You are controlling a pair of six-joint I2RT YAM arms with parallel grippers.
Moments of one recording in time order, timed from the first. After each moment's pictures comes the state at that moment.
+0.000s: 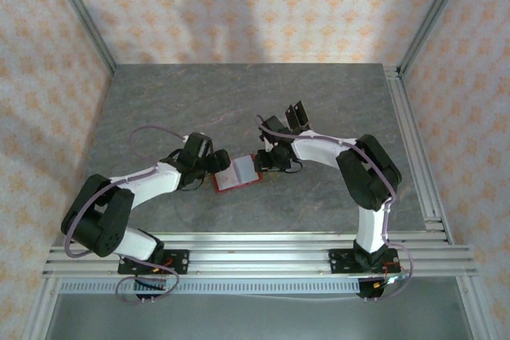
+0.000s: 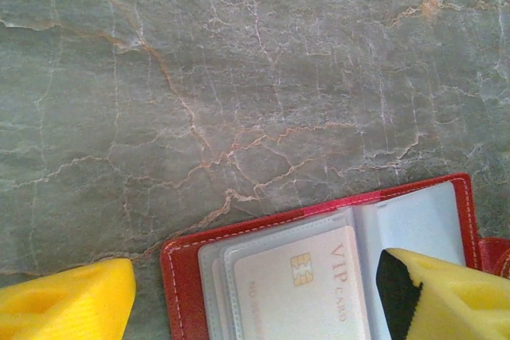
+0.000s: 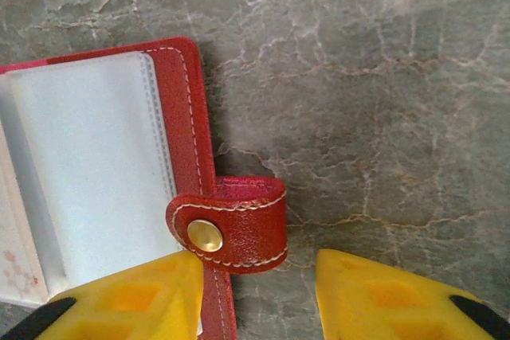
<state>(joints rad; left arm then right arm) -0.41 1.44 0.63 -0.11 -0.02 -0.74 0.68 1.90 1.20 -0.52 -0.23 0.51</state>
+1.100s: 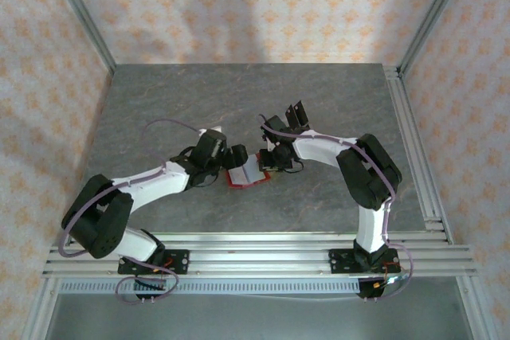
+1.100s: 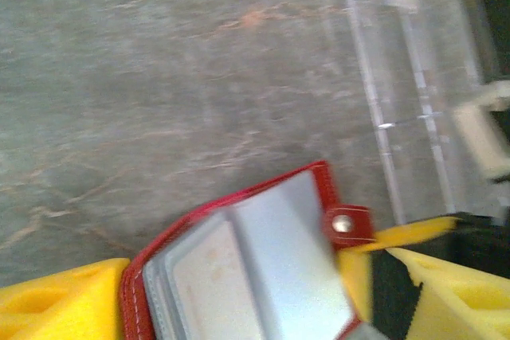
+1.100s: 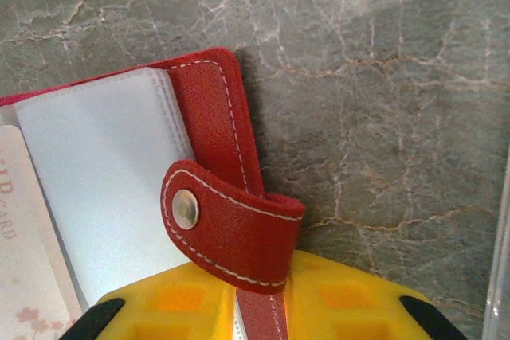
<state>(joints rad) -0.56 1.44 0.73 -0.05 -0.03 -0.78 0.66 1.90 1.19 -0.51 -0.24 0.54</state>
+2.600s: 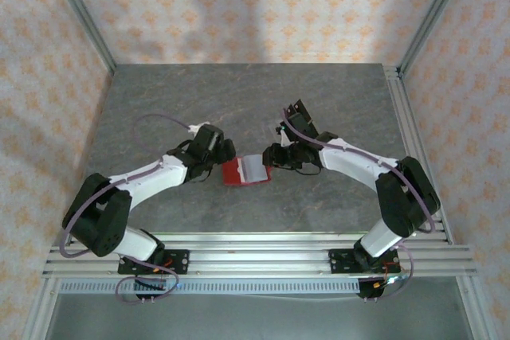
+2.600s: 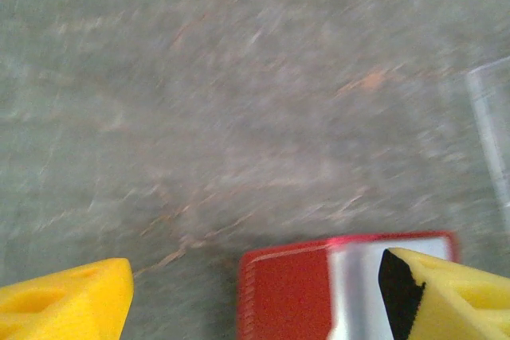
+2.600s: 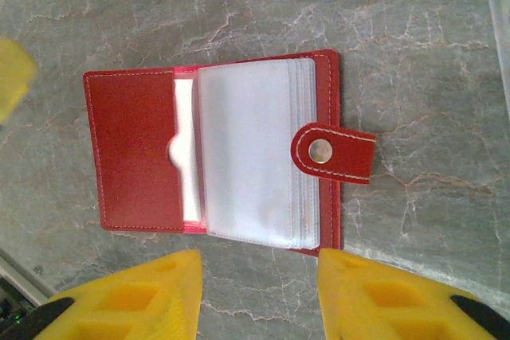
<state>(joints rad) -0.50 1.45 0.77 -0.23 -0.21 -0.78 0.61 1.59 1.02 -0.43 -0.32 0.63</state>
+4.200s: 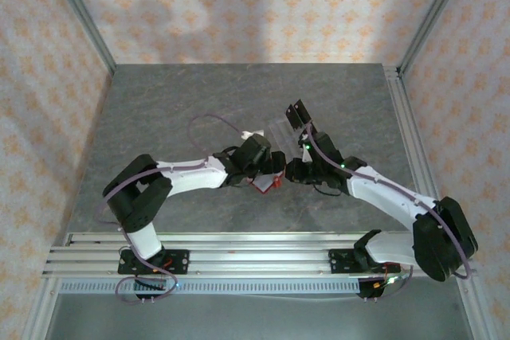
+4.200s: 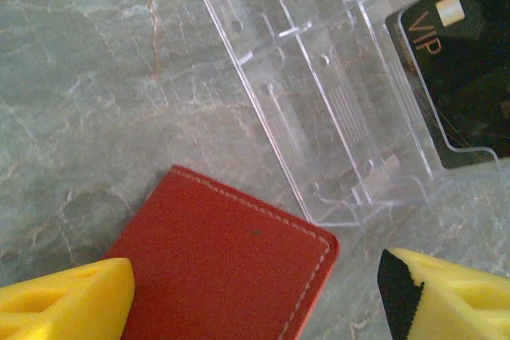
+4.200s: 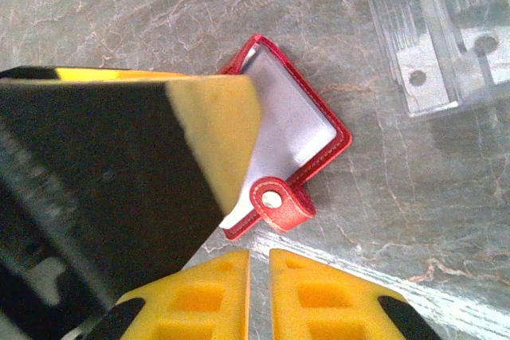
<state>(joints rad) -0.81 1.71 0.97 -0.04 -0.08 -0.87 0.58 1.23 0.70 -0.37 -0.27 0.67</state>
